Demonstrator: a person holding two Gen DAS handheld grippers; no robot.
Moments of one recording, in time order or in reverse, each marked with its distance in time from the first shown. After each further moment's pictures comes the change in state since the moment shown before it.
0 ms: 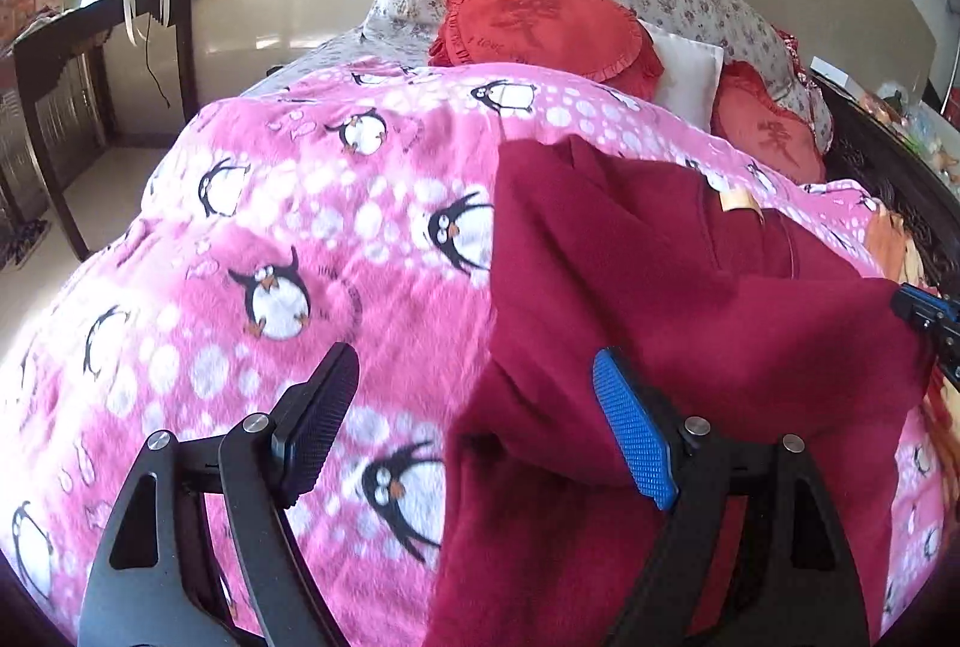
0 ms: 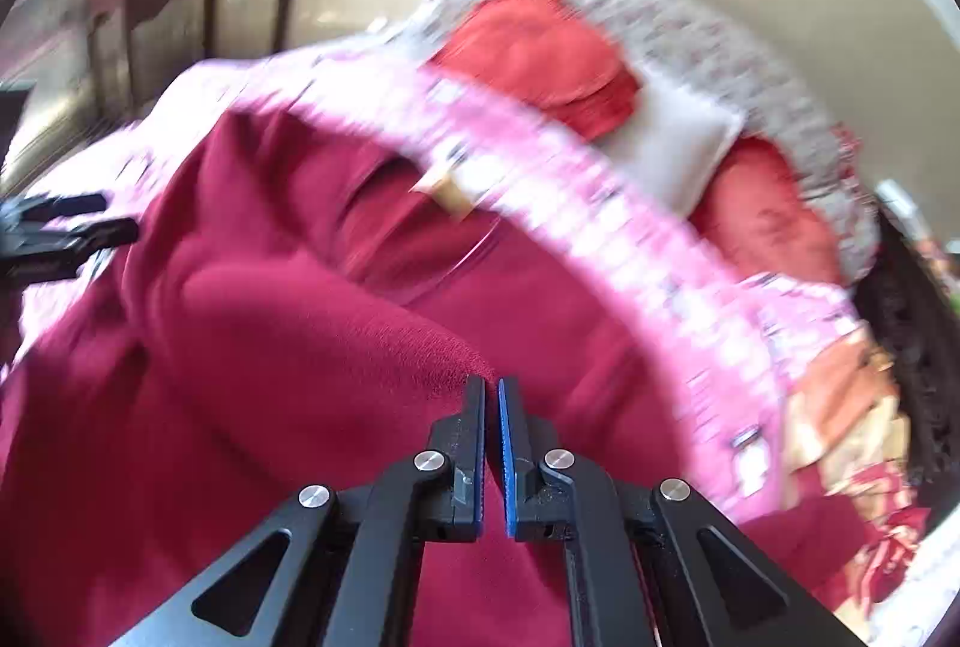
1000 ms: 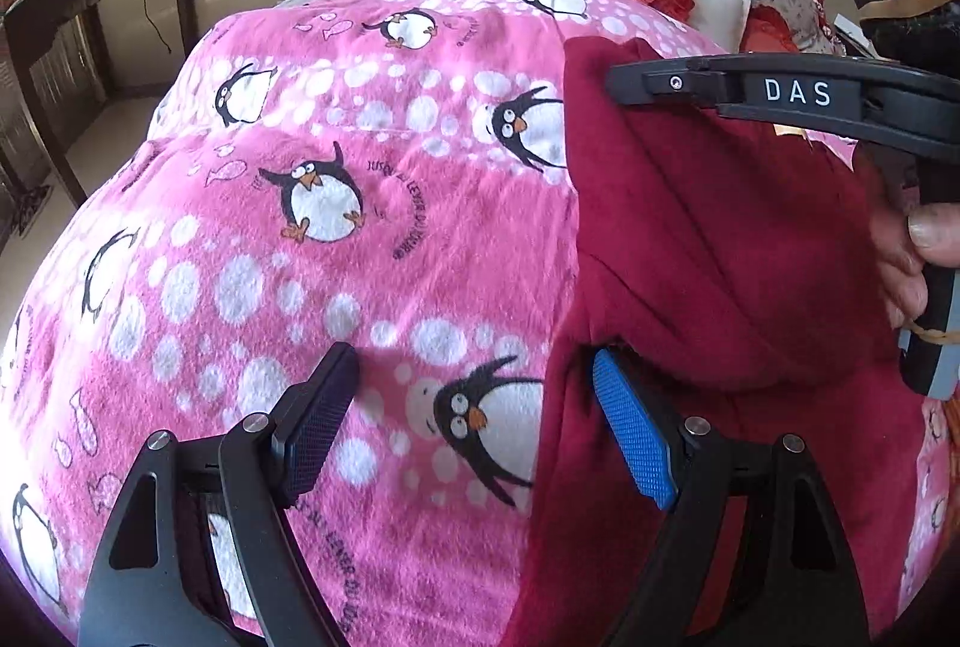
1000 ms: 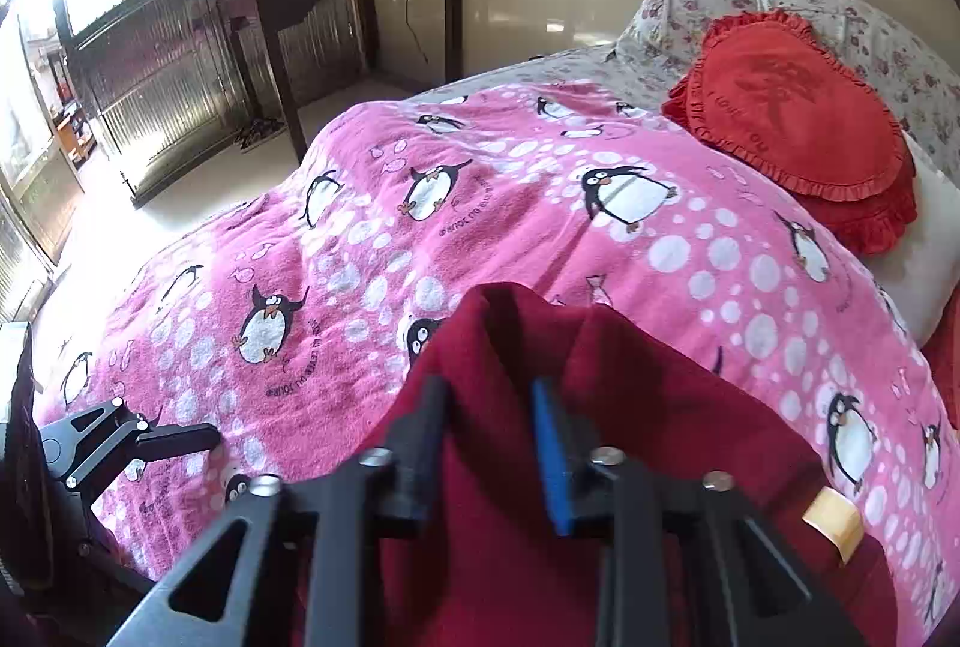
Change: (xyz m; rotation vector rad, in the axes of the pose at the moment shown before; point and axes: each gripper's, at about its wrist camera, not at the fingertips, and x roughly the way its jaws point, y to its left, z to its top) left arm 0.023 0.034 -0.015 -0.007 0.161 0.018; right arm 0.106 0.161 0.149 -0.127 0.026 0.497
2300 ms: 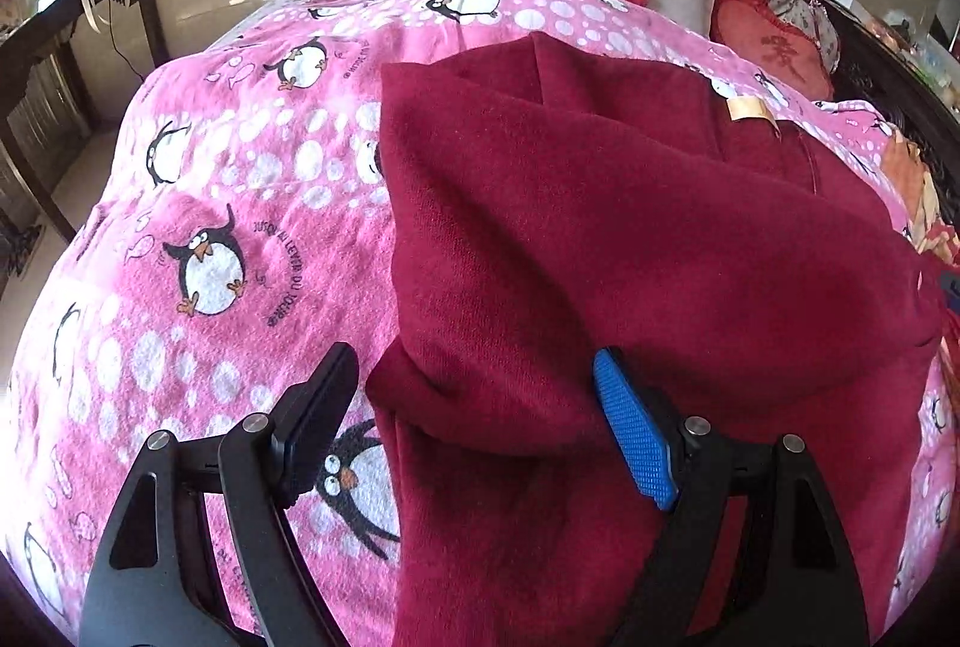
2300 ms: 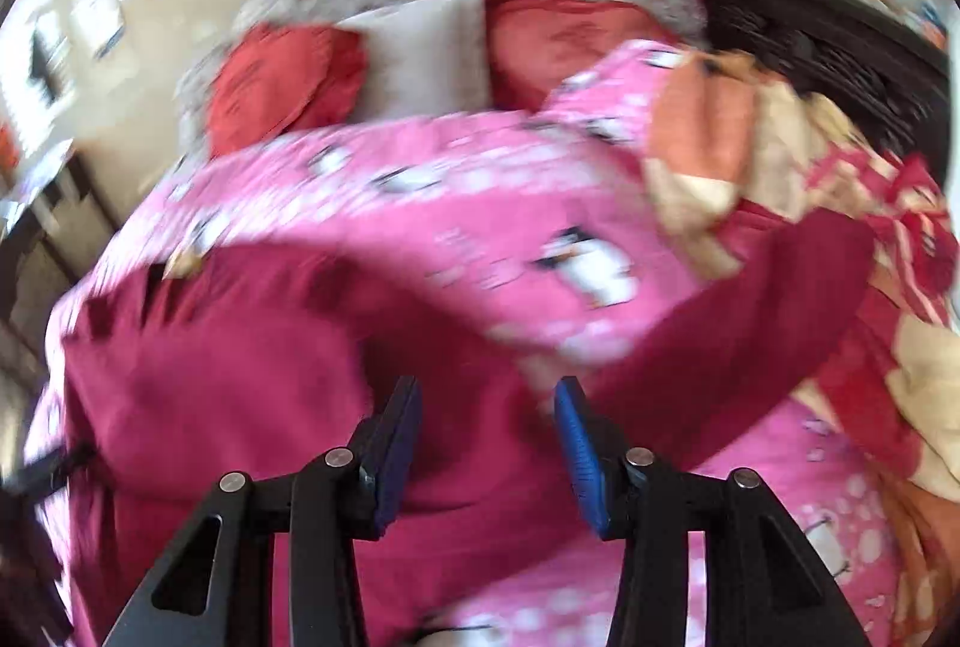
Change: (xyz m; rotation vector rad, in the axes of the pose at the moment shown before) left arm 0.007 -0.052 0.020 0.086 0.024 0.009; right arm -0.215 -0.195 -0.274 0.868 -0.115 -0.549
